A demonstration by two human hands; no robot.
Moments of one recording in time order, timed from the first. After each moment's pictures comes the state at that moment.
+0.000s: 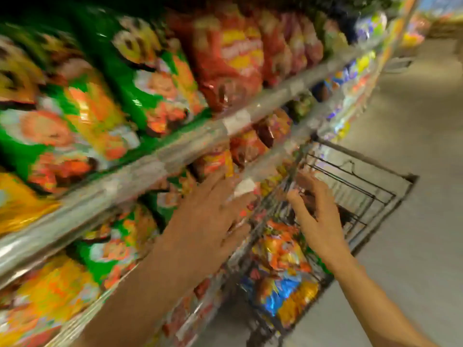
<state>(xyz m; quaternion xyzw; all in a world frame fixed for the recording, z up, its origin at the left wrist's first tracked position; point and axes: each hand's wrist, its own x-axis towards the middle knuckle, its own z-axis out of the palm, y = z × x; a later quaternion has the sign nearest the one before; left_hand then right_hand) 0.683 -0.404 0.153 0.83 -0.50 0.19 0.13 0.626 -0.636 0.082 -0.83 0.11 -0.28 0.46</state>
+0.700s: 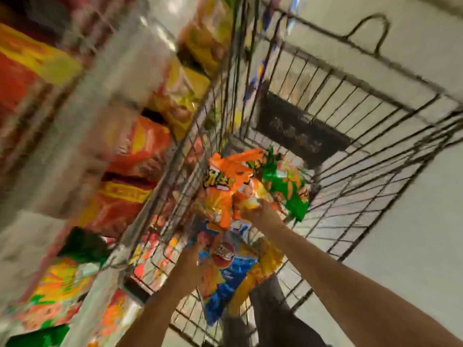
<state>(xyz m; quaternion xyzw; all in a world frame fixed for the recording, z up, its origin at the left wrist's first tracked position) 0.800 -0.624 -0.295 0.83 -0.11 -0.52 0.16 0.756 -0.863 -0.317 -0.63 0.44 0.28 0.58</state>
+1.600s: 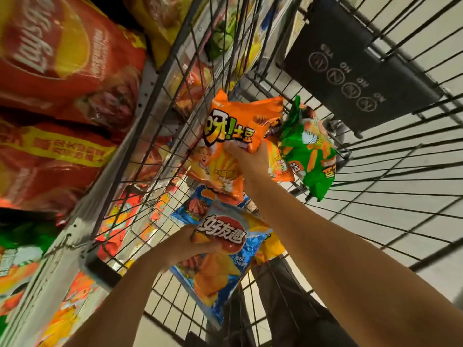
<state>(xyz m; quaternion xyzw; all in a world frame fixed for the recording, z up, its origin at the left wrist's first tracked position) 0.806 -0.603 -0.369 0.65 0.10 -0.69 0.29 0.837 -0.832 -0.403 -0.42 0.57 0.03 0.70</state>
